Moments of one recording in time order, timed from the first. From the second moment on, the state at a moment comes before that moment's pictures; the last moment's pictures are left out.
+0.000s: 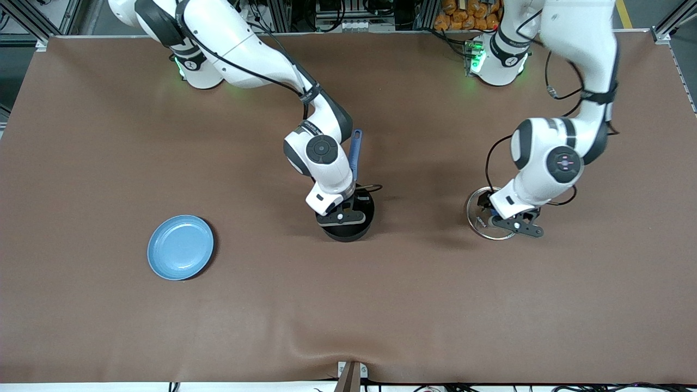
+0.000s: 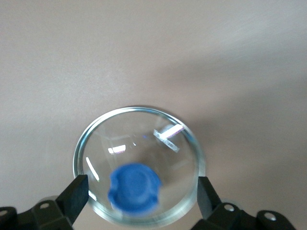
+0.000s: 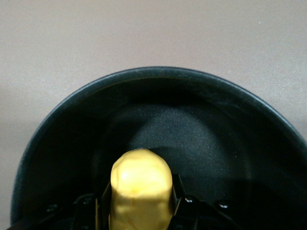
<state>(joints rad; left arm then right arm) -0.63 0.34 0.45 -2.00 -0.22 2.24 0.23 0.71 0.82 0.05 -1.49 -0.01 2.51 0.72</state>
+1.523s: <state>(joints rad) -0.55 0.11 0.34 -1.44 -0.05 1.53 -0.05 0.66 0.38 -0.23 -1.37 -0.03 1.87 0.56</state>
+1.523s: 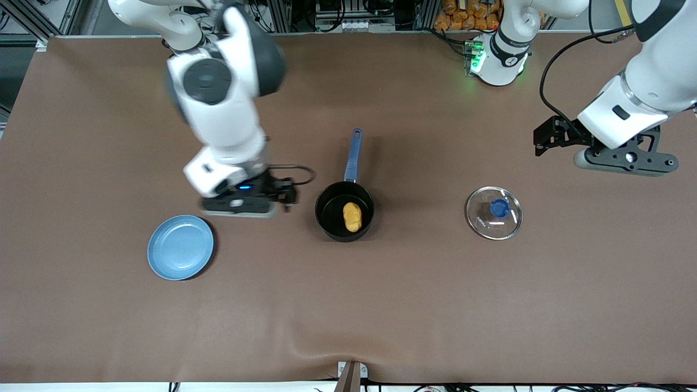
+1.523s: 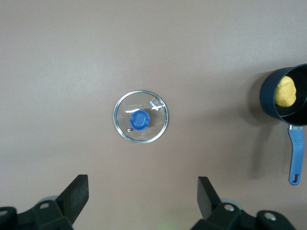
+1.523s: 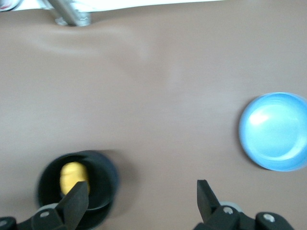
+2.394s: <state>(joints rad) -0.01 0.03 -0.27 -1.46 0.04 1.53 -0.11 0.35 0.16 -0.28 -1.53 -0.02 1.77 0.06</state>
